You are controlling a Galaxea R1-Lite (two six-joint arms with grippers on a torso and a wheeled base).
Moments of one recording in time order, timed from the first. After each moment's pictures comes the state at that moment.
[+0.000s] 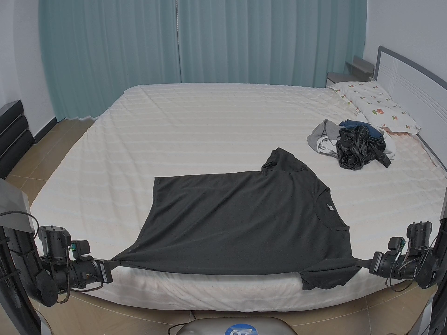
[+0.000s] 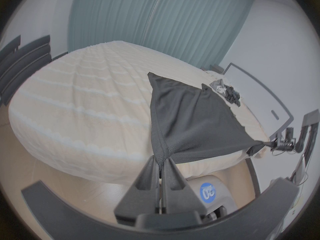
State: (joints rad) left arm 0.06 2.06 -0.03 -1.33 -0.34 -0.11; right arm -0.15 2.04 -0.02 -1.24 0.46 0.33
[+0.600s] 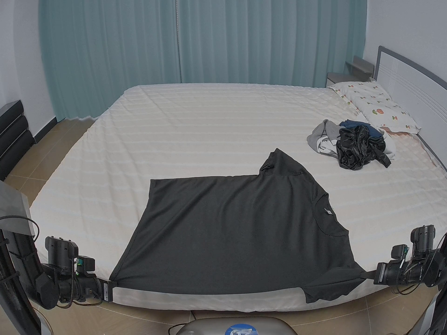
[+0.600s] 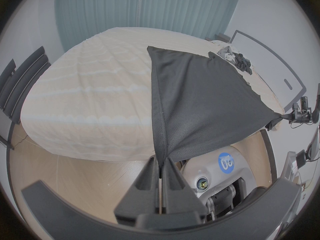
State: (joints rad) left arm 0.02 2.04 -0.02 -1.09 -0.20 0.05; right arm -0.21 1.96 -0.02 -0.99 0.47 0.14
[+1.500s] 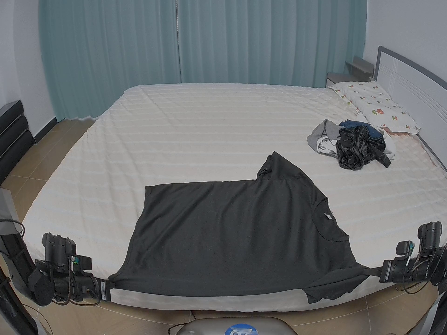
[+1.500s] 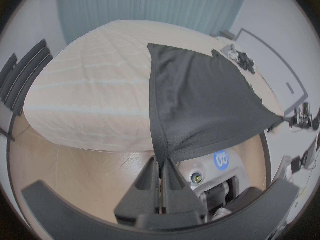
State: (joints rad) left arm 0.00 1.90 -0.09 -0.89 -0.20 -0.08; right arm -0.24 1.84 -0.04 -0.92 0.58 0.12
